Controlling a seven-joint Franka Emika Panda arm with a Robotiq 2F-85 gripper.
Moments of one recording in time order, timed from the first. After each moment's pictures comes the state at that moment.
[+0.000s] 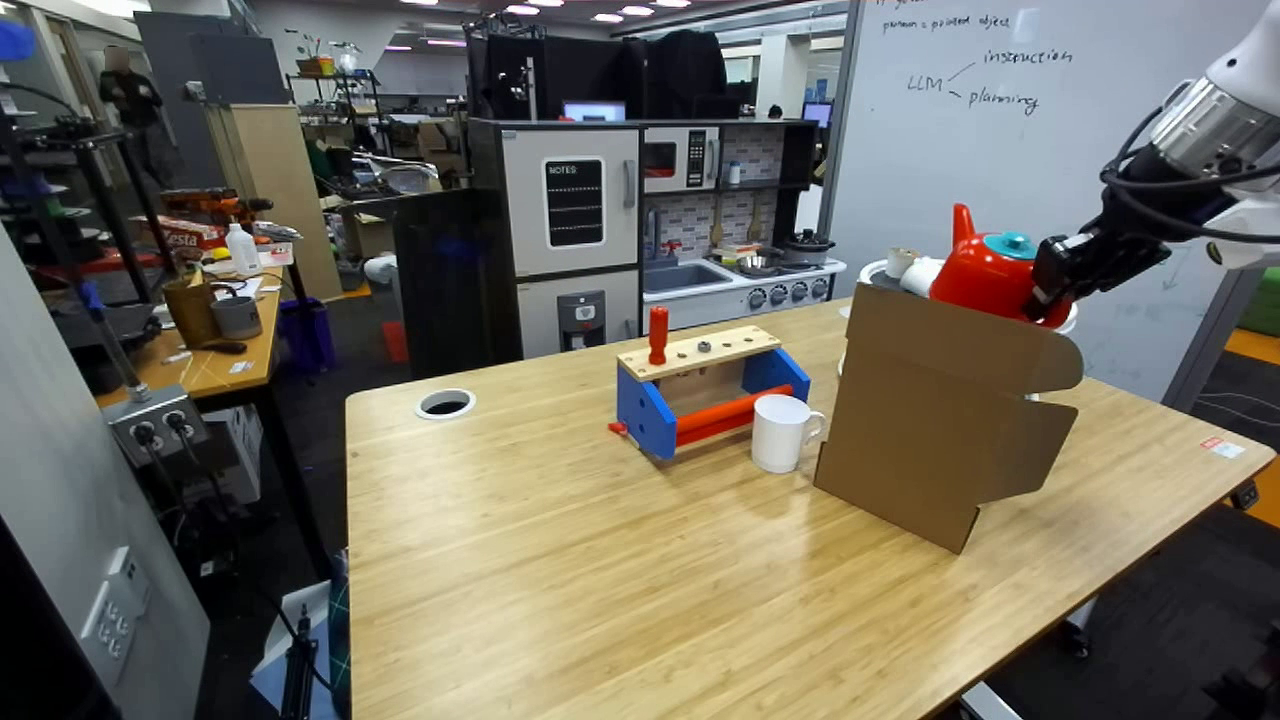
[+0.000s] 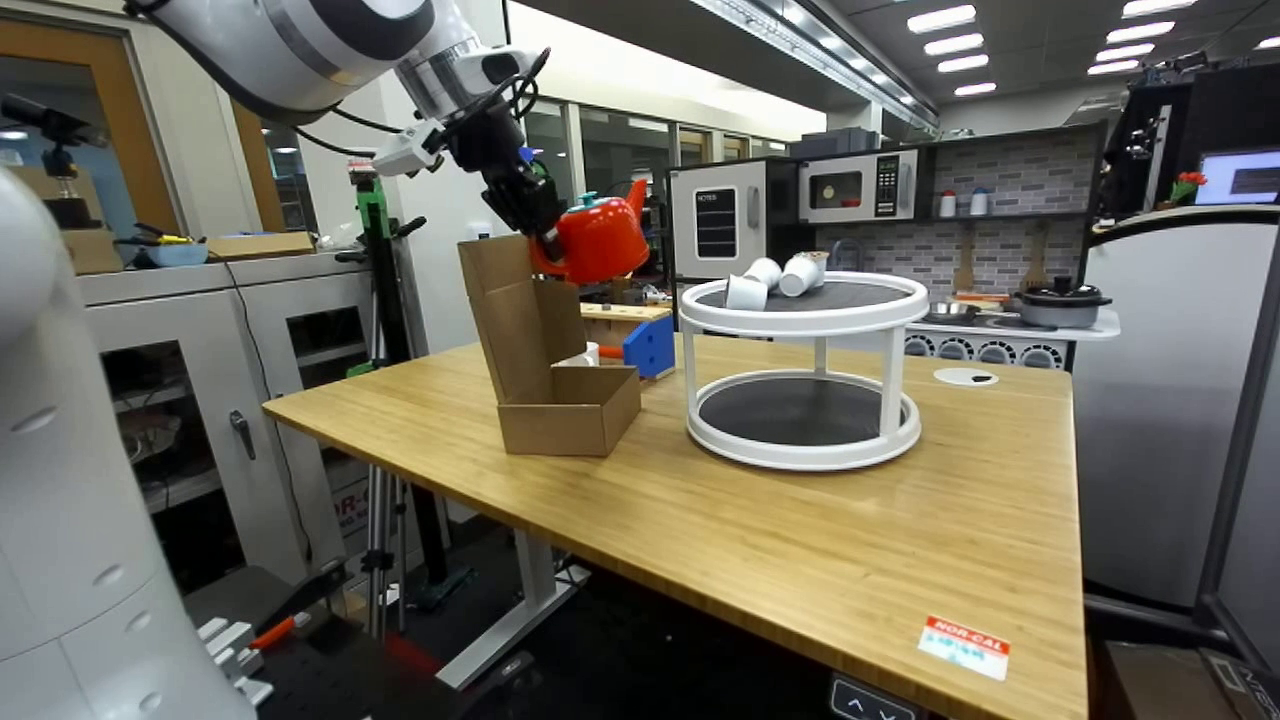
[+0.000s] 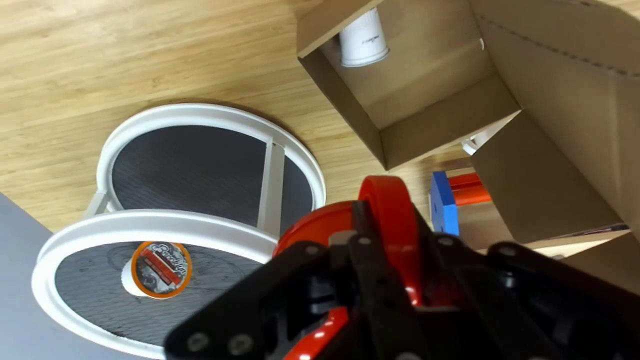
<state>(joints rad) -0.09 -0.57 0.16 -2.73 -0.15 2.63 0.46</state>
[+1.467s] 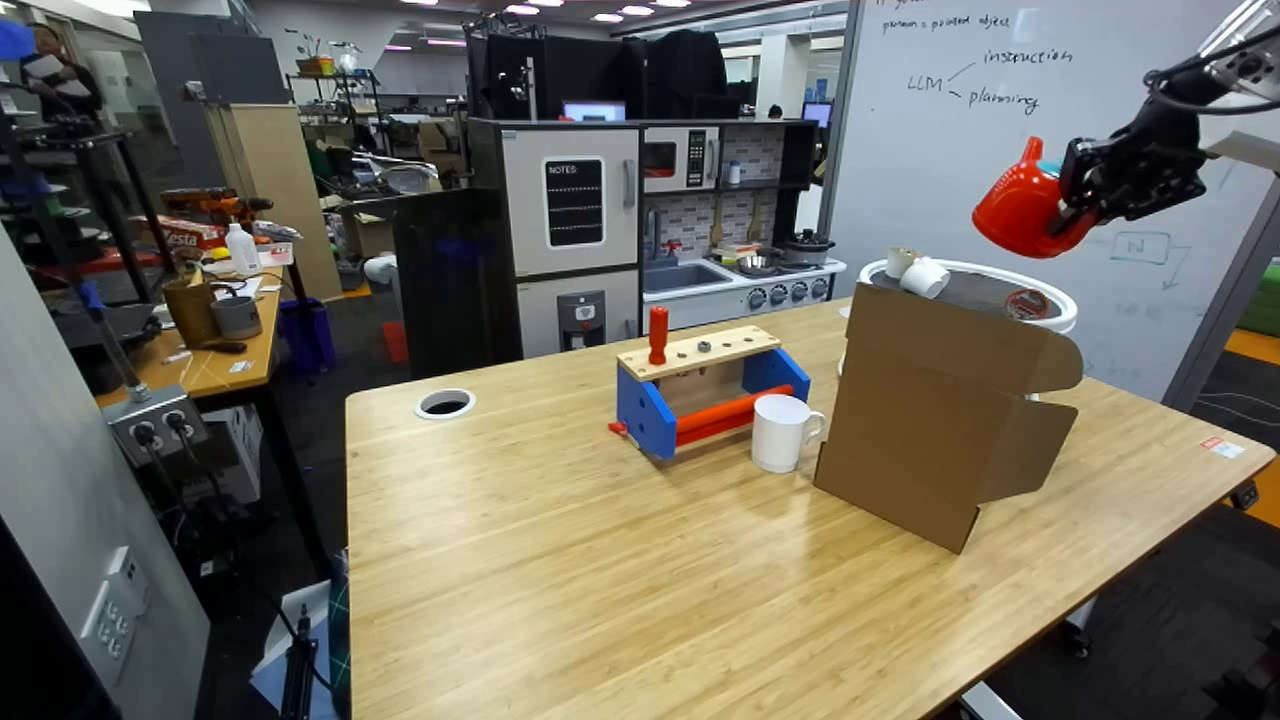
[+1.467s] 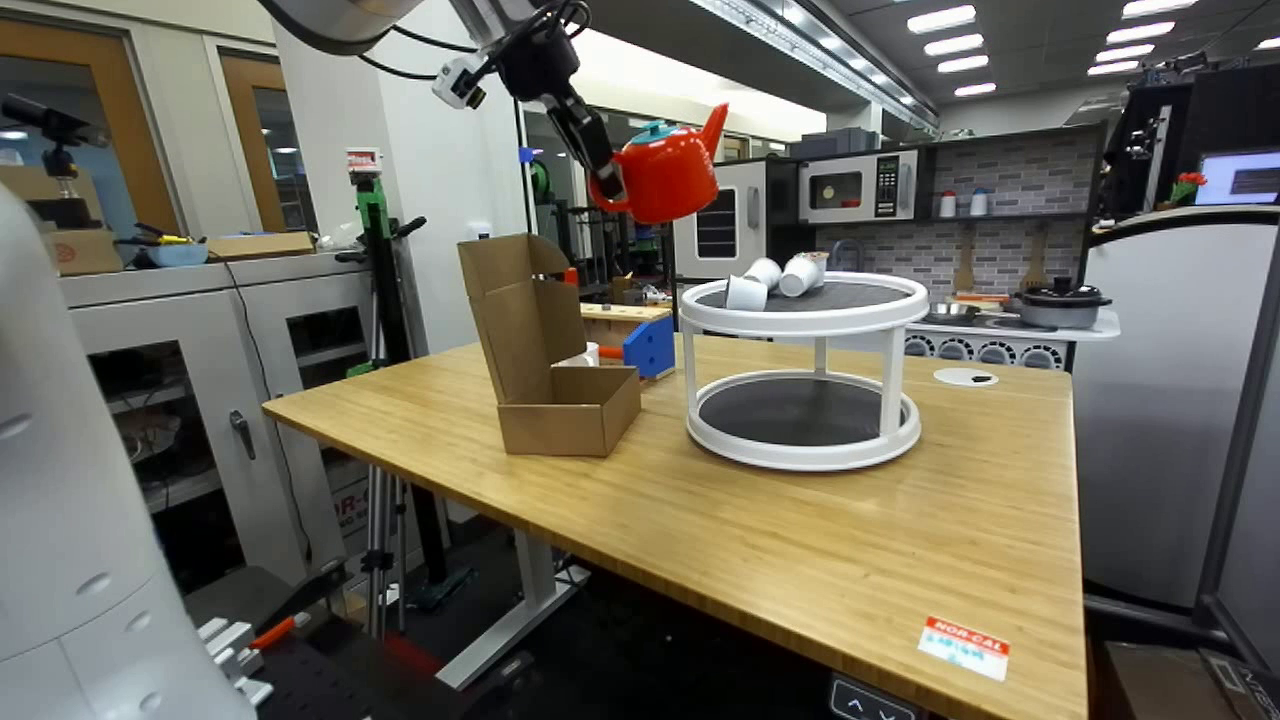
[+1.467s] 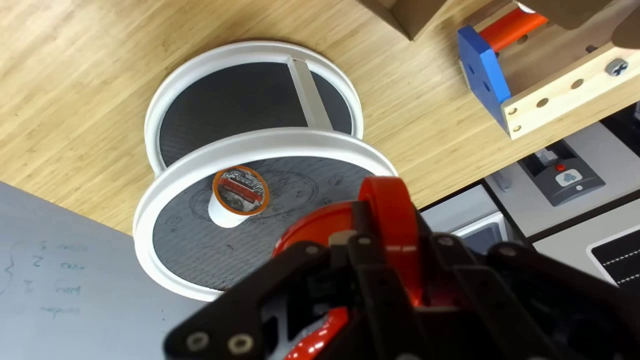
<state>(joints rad) -0.21 -0.58 0.10 -2.63 -0.04 2.63 0.57</state>
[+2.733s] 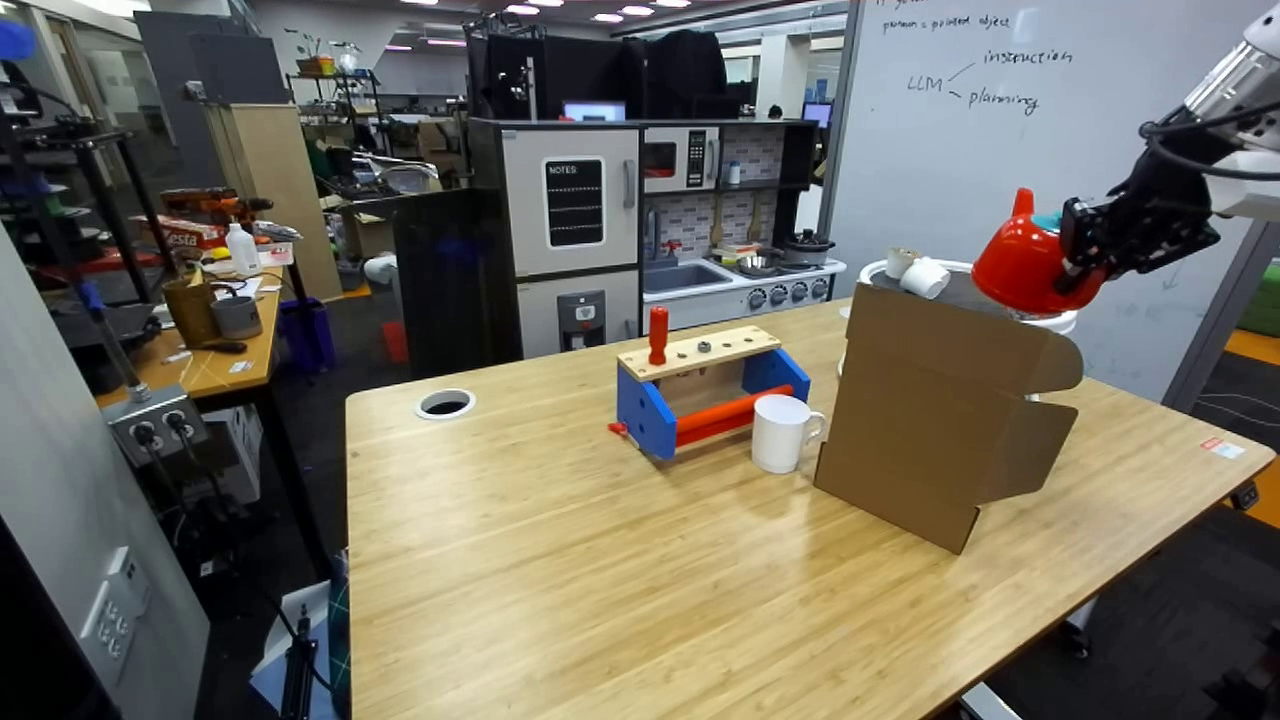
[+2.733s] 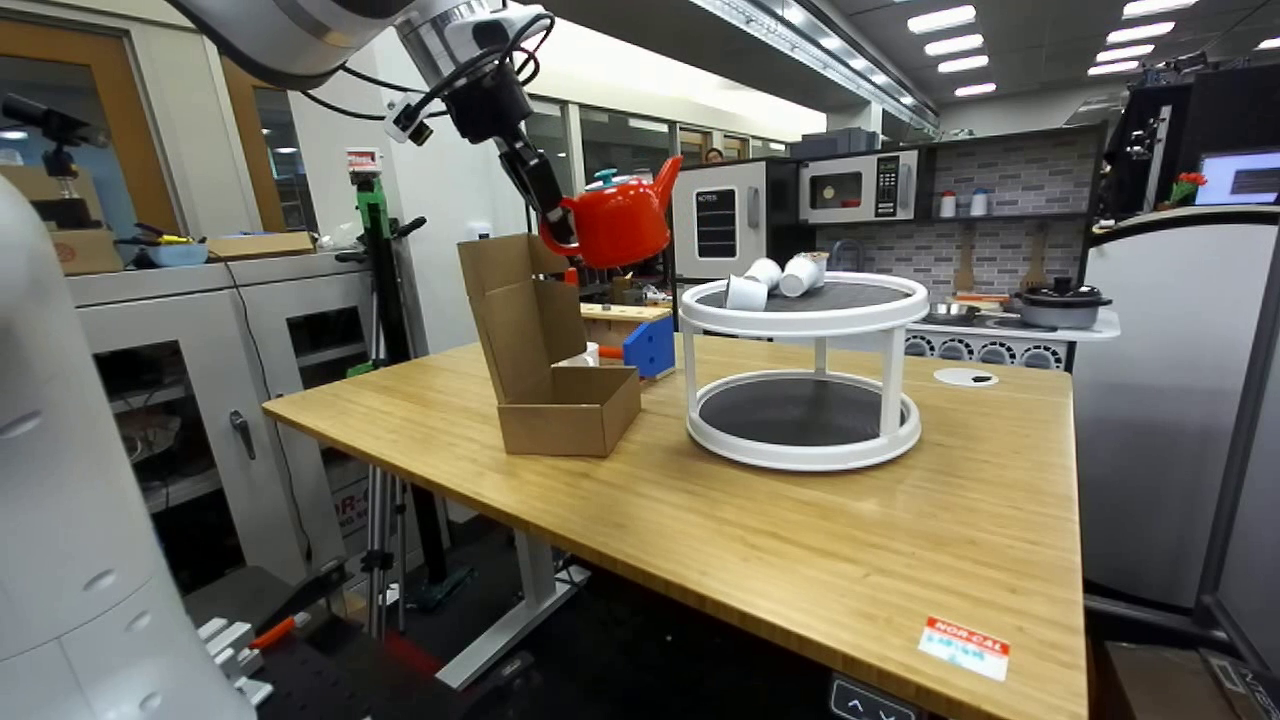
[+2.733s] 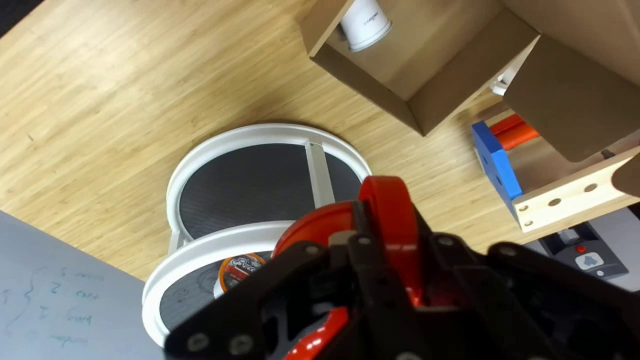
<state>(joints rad) -0.16 -0.63 0.18 -2.71 -0.09 2.53 0.67</state>
